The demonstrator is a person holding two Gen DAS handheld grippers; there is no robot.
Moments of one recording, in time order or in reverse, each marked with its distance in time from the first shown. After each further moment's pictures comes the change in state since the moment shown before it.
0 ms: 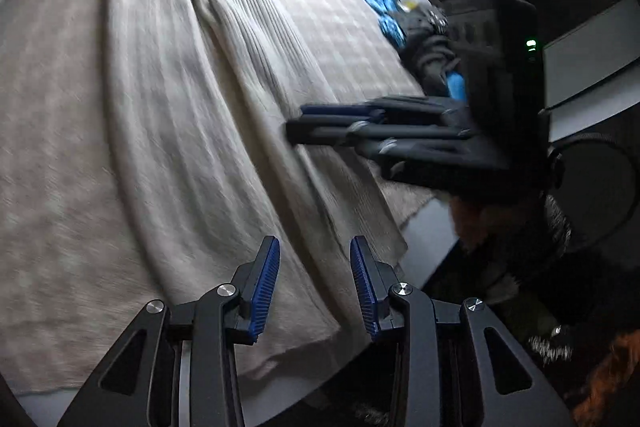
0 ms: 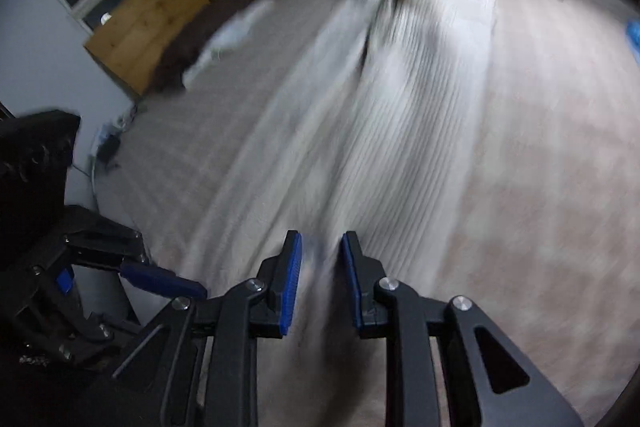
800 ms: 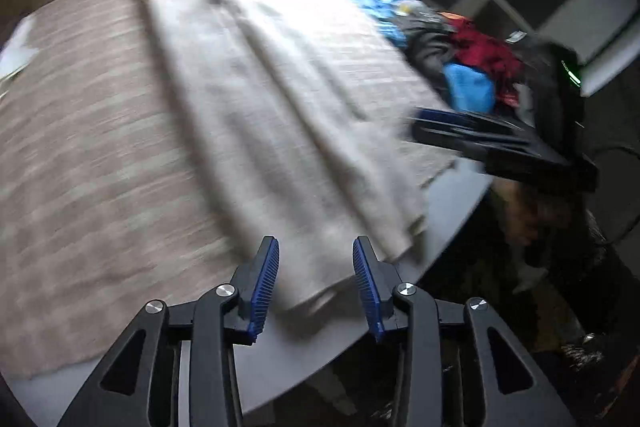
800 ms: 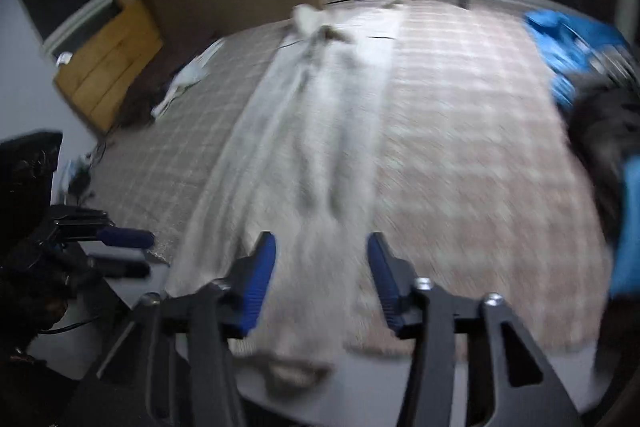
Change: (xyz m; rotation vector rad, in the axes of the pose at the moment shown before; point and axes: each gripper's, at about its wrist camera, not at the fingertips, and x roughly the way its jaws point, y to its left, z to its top) left arm -0.040 0.020 -0.055 0.061 -0.084 0.128; right arm -0.072 0.013 -0.058 0.175 -0.193 -0.249
